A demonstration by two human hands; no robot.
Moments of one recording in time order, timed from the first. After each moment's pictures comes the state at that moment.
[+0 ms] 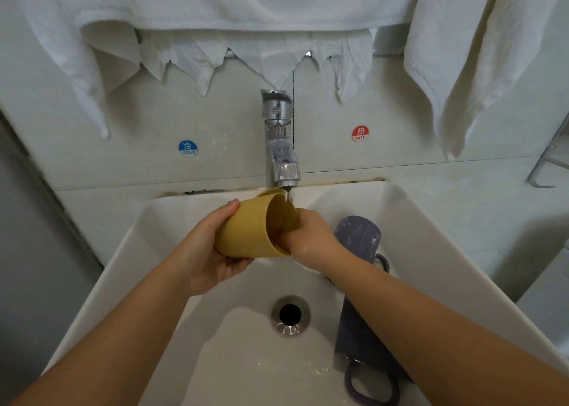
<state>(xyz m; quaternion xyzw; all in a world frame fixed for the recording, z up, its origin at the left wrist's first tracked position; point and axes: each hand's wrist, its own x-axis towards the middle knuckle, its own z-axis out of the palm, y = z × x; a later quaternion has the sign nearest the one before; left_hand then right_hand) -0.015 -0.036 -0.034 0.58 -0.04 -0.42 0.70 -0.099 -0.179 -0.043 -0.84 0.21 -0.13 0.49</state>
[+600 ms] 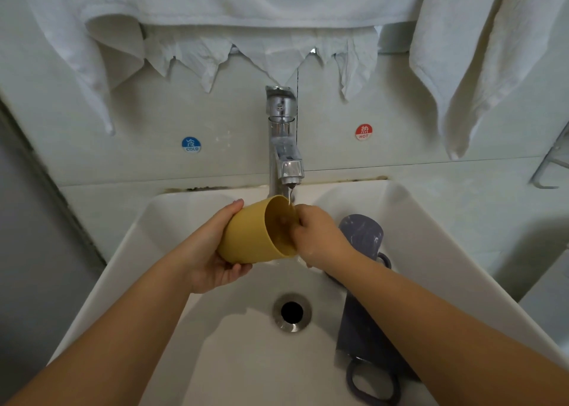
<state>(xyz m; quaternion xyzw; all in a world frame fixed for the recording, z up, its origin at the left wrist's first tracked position) -0.005 -0.033 -0.040 0.65 0.00 -0.46 0.61 -0.106 -0.181 -0.041 -0.87 0.20 -0.13 0.42</state>
